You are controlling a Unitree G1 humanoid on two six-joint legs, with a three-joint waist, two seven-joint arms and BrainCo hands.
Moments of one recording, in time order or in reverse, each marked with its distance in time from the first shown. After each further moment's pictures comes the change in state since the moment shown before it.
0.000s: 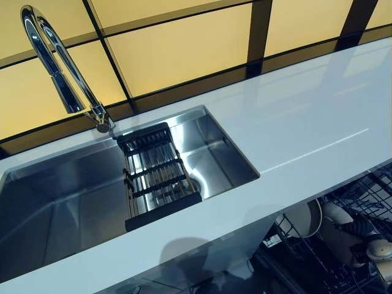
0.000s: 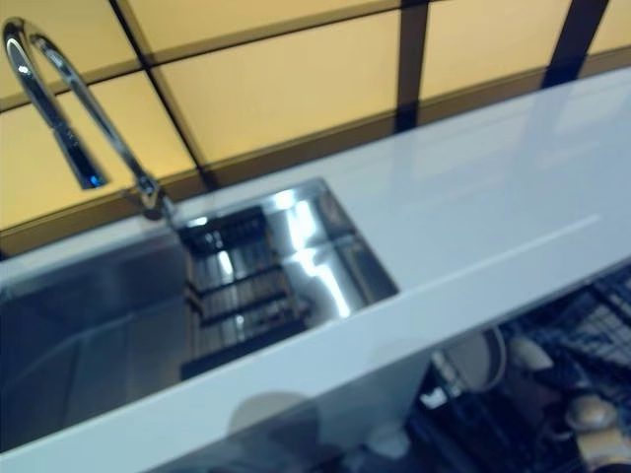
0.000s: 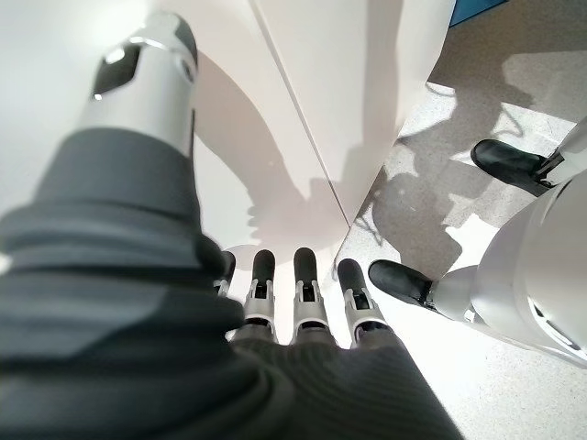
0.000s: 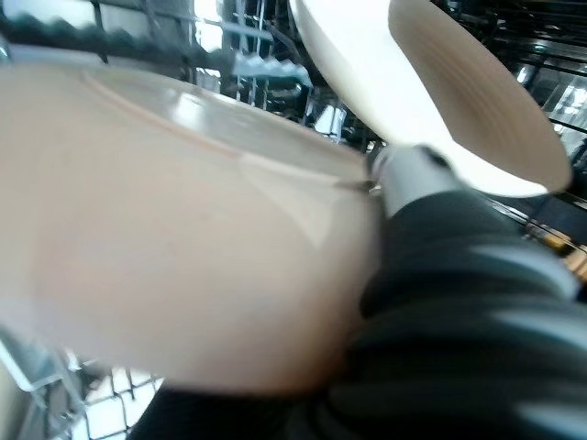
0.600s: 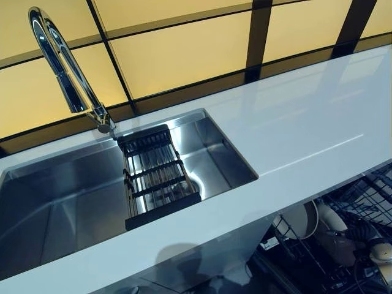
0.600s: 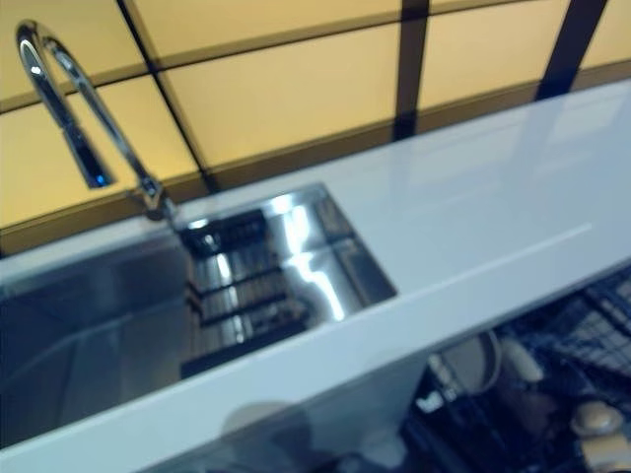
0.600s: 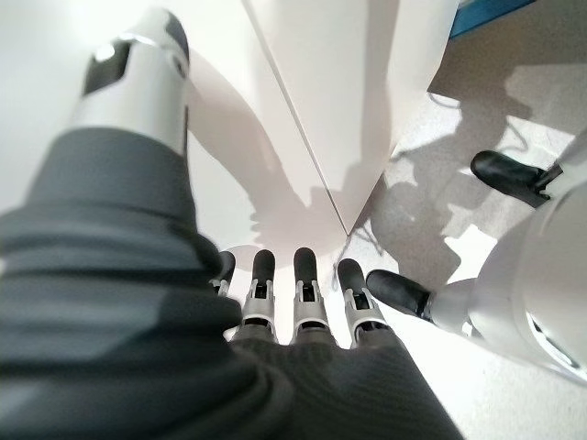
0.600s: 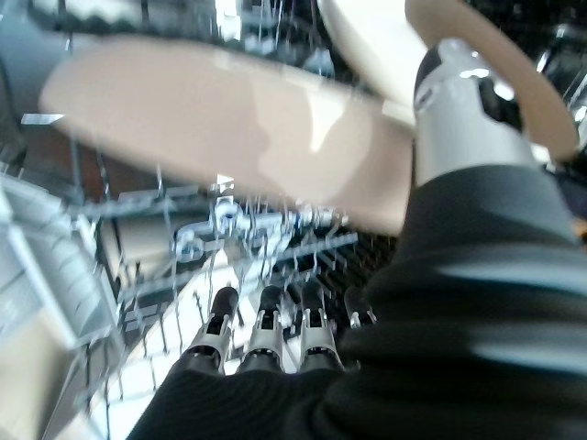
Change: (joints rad) left arm 0.005 0.003 0.039 0.003 0.006 0.005 0.000; right arm 0.056 -0.025 -0.071 -0.076 0.002 0.077 0.035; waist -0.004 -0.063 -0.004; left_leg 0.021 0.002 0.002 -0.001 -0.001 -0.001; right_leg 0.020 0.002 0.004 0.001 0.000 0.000
